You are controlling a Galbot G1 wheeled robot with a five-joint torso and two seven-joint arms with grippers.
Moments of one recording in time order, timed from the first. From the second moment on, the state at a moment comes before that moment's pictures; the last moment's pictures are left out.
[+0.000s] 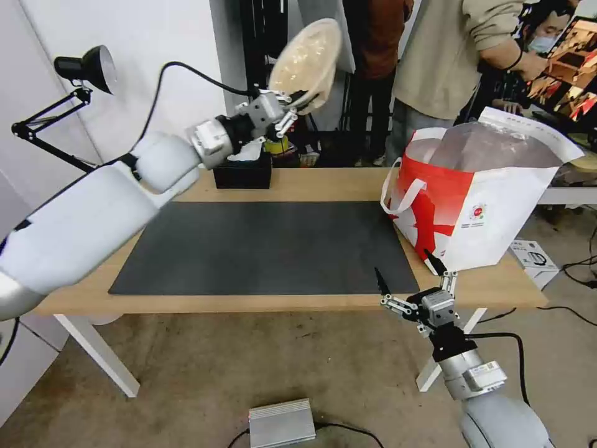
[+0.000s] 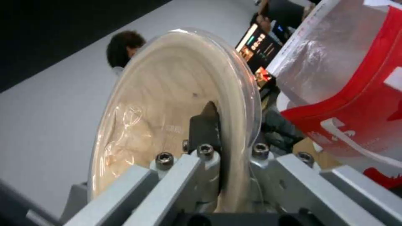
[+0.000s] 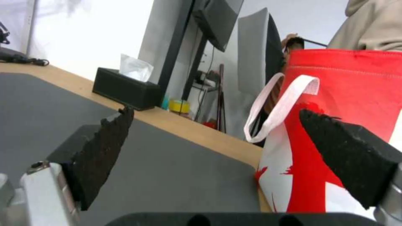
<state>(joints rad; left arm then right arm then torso) -0.12 -0.87 0.51 -1.50 -0.35 -0.30 0.25 -1.60 1.13 0.51 2.19 0.03 0.19 0.02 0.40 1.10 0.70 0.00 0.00</state>
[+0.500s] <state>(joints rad) -0.15 -1.10 0.55 -1.36 -0.23 -0.36 0.30 -1.60 1.13 0.51 2.19 0.03 0.19 0.02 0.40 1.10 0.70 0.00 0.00</state>
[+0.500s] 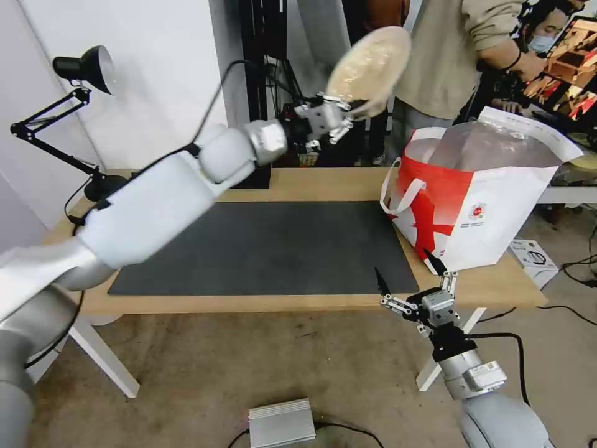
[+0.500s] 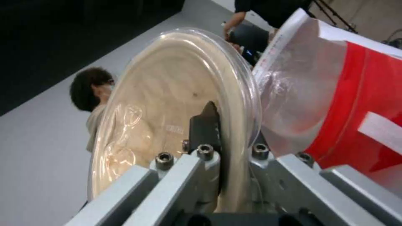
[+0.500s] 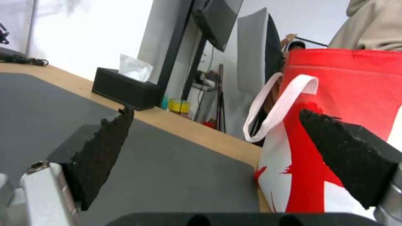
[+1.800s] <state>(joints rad) -0.09 -1.45 0.37 -1.01 0.26 -0.61 0.43 -1.60 1.13 0.51 2.19 0.03 0.19 0.02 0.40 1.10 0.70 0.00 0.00</state>
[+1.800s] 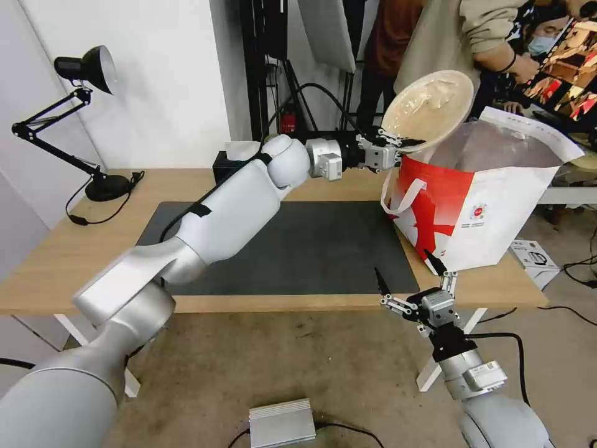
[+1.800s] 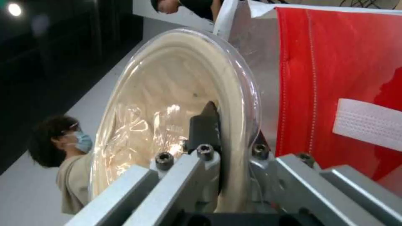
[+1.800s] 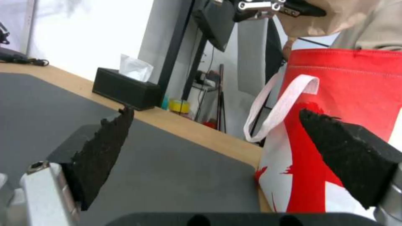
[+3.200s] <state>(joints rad) -0.07 -1.59 0.23 -0.82 0.58 -0.71 0.40 -1.60 1.13 0.51 2.19 0.03 0.19 0.02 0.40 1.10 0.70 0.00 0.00</state>
